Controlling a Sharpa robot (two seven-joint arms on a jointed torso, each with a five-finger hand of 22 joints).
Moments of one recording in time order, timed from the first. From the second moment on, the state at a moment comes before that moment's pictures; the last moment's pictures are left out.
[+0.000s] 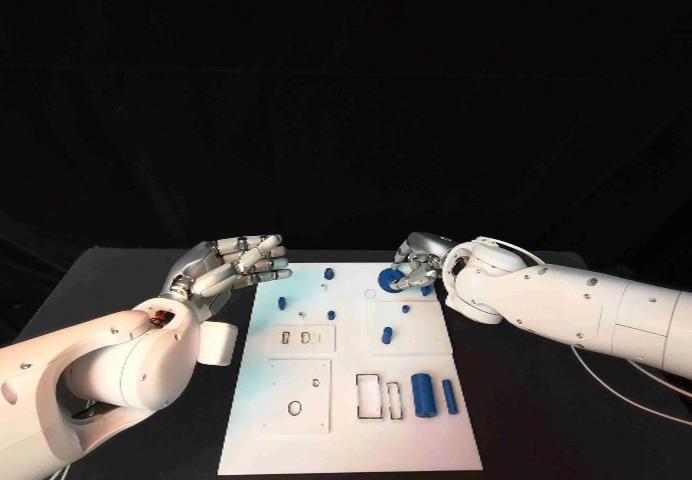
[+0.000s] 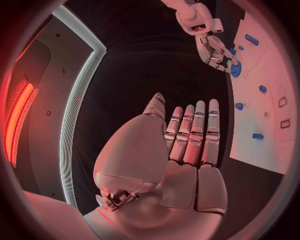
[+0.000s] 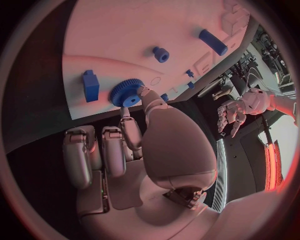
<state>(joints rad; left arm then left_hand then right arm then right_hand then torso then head) 1.21 -0.98 0.03 1.79 0.01 -0.46 0.39 1.49 0.02 -0.08 0.23 0.18 0.91 0.23 0.12 0.07 0.96 0.19 0.10 0.07 0.99 0.16 0.11 0.11 0.17 0.84 0.28 0.28 0.10 1.32 -0.69 -0.12 1.25 -1.28 -0.27 -0.24 1.33 -0.13 0.09 0.10 0.40 0.91 0.15 0.23 0.14 1.34 0.07 1.32 1.25 1.47 -0.01 1.53 1.31 0.02 1.47 0.09 1.56 1.31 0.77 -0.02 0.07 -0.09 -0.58</state>
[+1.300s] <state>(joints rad) 1.21 -0.98 0.03 1.79 0.01 -0.46 0.38 1.49 0.02 -0.08 0.23 0.18 0.91 0.23 0.12 0.07 0.96 0.19 0.10 0.07 0.99 0.16 0.11 0.11 0.17 0.84 0.28 0.28 0.10 1.32 -0.69 -0.12 1.27 -1.43 -0.26 -0.27 1.32 -0.16 0.11 0.12 0.29 0.91 0.15 0.26 0.14 1.37 0.06 1.36 1.30 1.47 -0.01 1.54 1.31 0.01 1.47 0.09 1.57 1.31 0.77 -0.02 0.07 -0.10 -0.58</state>
